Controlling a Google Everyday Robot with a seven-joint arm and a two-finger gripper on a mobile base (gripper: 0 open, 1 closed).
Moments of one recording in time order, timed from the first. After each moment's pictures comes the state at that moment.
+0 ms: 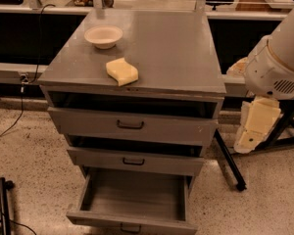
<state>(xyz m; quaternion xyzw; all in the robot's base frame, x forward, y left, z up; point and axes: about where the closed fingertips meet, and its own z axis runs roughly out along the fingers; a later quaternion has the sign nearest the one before) 0.435 -0.183 0.928 -0.64 0.75 -0.01 0.16</state>
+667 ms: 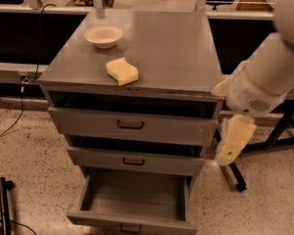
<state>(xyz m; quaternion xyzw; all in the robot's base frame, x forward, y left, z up) 0.438 -0.163 0.881 -0.64 0.75 0.04 0.15</state>
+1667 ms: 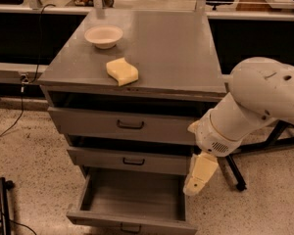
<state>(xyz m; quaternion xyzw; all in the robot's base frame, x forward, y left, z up) 0.422 -0.111 0.767 -0.61 0.77 0.12 0.15</state>
